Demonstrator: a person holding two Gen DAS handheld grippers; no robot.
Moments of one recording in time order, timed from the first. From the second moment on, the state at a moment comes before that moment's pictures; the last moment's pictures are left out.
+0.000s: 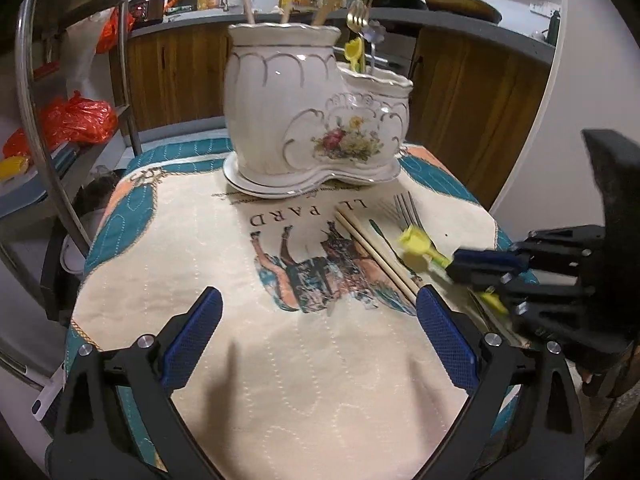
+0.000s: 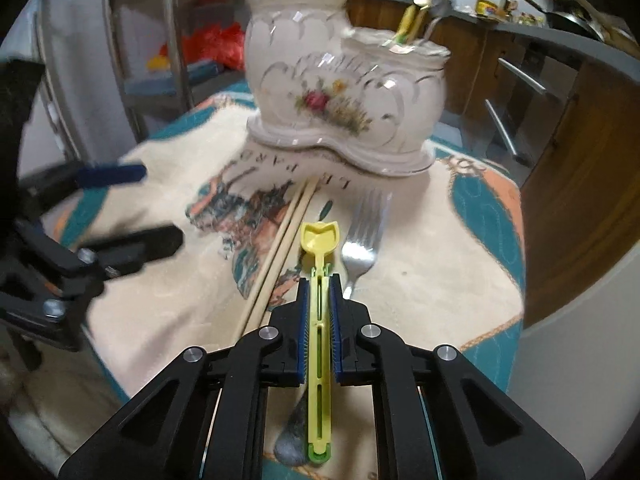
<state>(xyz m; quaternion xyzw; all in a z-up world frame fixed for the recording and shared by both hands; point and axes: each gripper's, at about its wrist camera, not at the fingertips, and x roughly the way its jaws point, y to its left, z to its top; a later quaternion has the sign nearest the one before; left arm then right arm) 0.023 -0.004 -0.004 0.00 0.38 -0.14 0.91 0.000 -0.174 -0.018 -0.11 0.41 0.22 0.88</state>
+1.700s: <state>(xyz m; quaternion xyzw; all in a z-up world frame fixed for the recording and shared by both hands) 0.038 -0.057 -0.016 0.14 0.48 -0.17 0.85 -0.014 -0.233 -0.015 -0.05 0.39 0.24 0.89</state>
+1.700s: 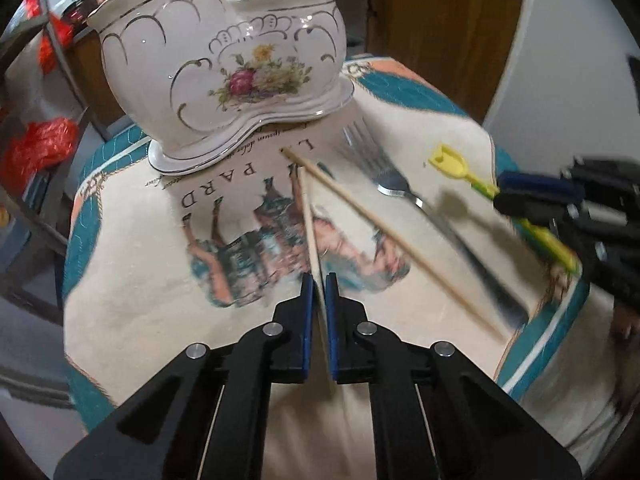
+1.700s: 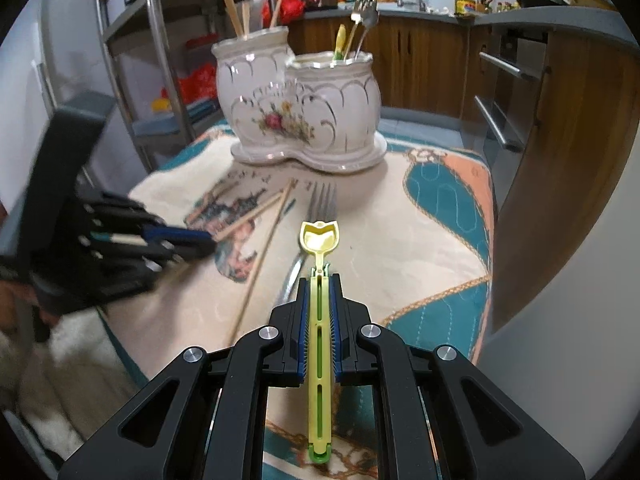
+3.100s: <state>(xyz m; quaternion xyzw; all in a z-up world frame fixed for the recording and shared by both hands) 0.010 0.026 0.043 0.08 0.27 -0.17 0.94 0.001 -0.221 0.036 -0.05 0.30 0.24 0.92</state>
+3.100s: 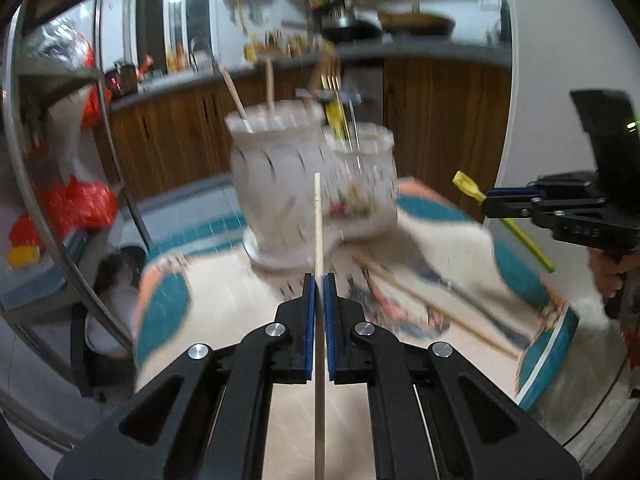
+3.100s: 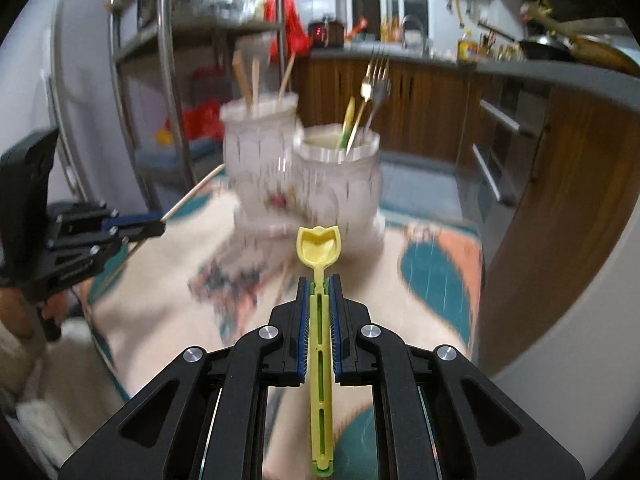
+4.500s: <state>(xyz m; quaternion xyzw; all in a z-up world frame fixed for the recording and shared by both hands) 0.144 0.030 0.102 -0.08 0.06 -0.14 0.98 0.130 -0.184 0.065 0.07 0.09 0.22 0.97</state>
